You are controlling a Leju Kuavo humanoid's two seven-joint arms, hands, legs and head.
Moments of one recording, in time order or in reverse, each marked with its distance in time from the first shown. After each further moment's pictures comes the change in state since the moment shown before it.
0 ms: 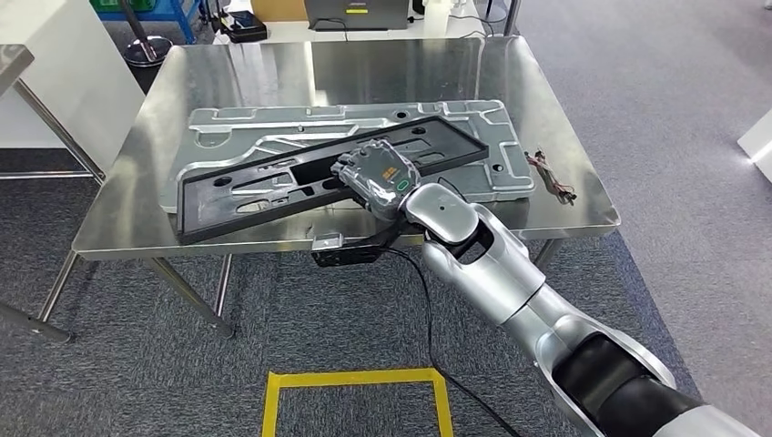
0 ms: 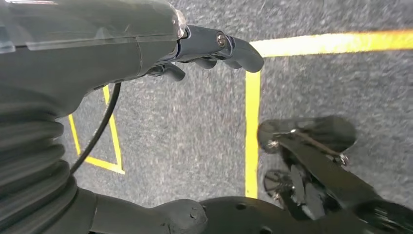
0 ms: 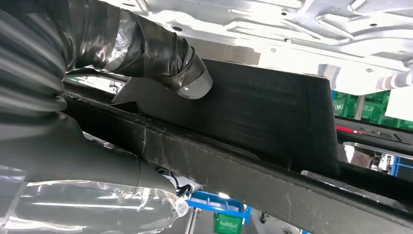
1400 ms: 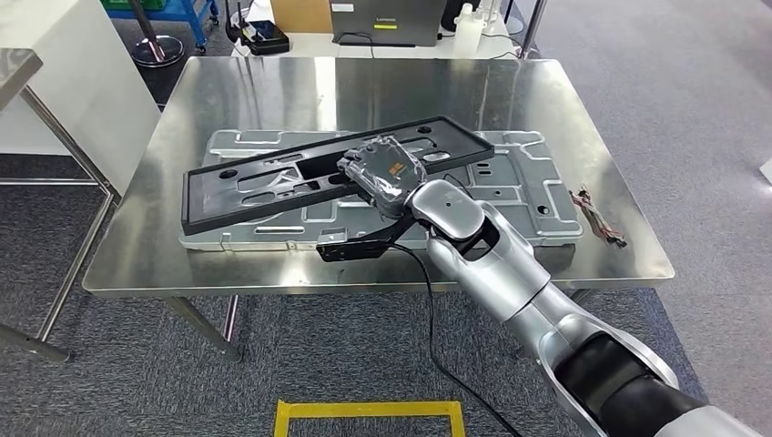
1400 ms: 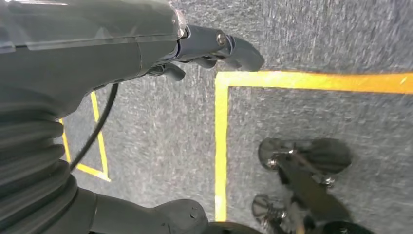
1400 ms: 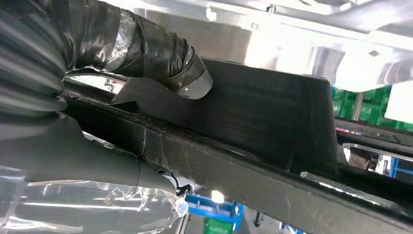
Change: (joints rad) left arm -0.002 0.000 0.001 0.000 -0.009 -0.003 -0.001; right arm 0.008 -0.026 -0.022 -0.002 -0.009 0.006 -0.005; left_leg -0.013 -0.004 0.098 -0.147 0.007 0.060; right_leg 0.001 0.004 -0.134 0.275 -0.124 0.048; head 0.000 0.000
